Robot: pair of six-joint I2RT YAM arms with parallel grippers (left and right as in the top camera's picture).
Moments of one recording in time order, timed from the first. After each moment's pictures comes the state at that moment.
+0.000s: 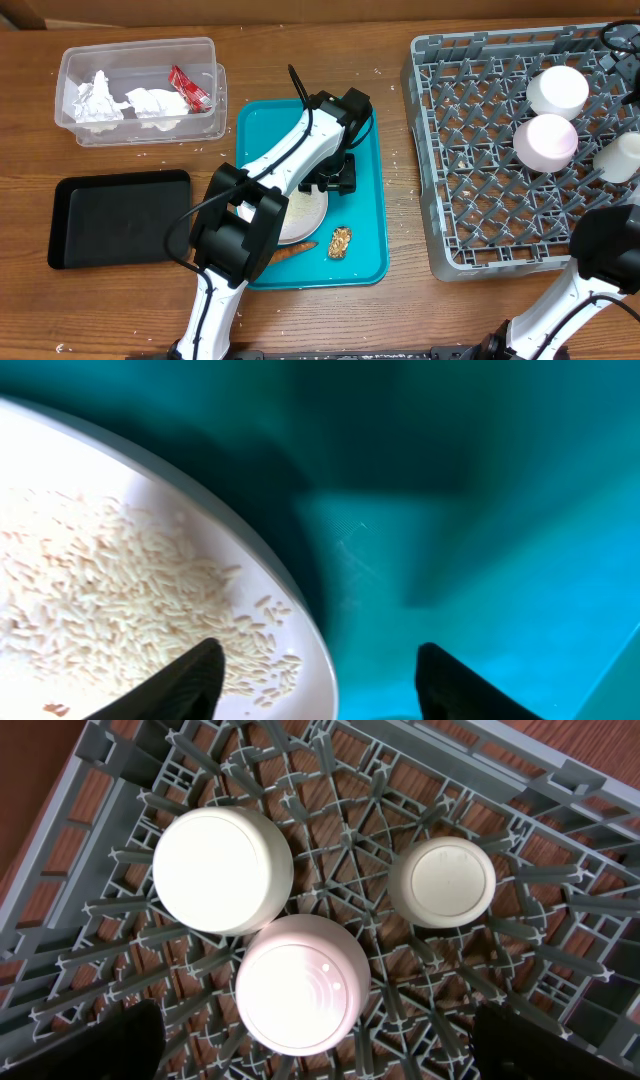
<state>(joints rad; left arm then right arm) -0.57 2.25 1.79 -1.23 0.02 -0.59 -0.42 2.08 2.38 -1.49 0.14 0.57</state>
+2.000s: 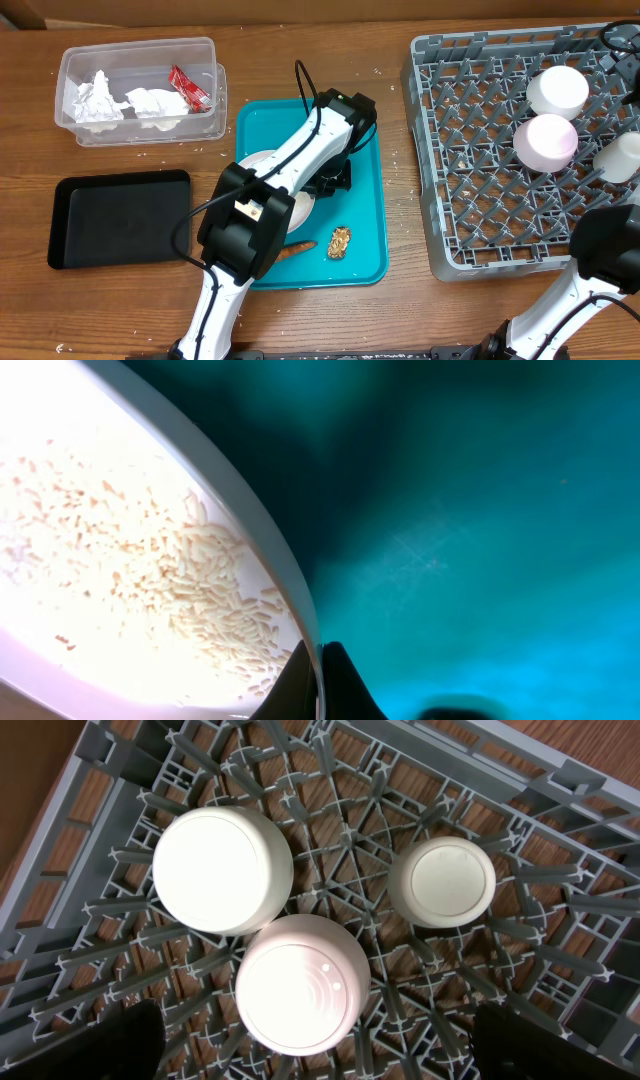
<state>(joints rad) -0.60 2.29 1.88 -1.41 -0.11 -0.60 -0.42 2.08 2.38 -1.49 0.14 0.57</state>
